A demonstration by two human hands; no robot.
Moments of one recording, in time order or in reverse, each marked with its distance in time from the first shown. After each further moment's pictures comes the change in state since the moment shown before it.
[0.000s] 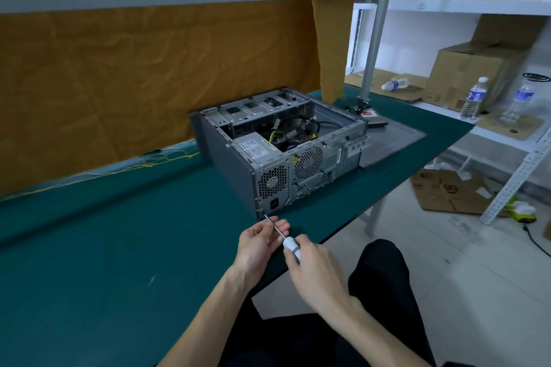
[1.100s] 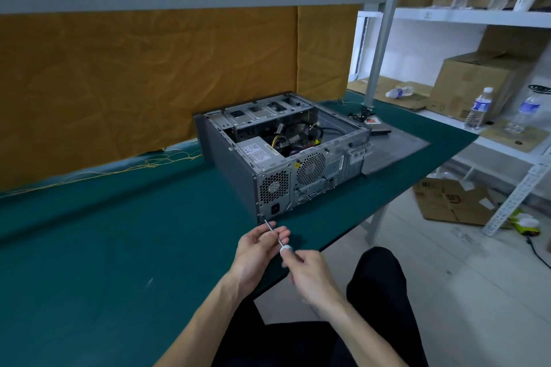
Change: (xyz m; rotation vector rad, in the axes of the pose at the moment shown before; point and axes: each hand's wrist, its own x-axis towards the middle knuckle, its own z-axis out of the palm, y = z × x) left_hand 0.002 -0.004 -0.010 0.011 -0.082 0.029; right_hand 0.007 -0.003 0.001 0.527 -0.148 0.150
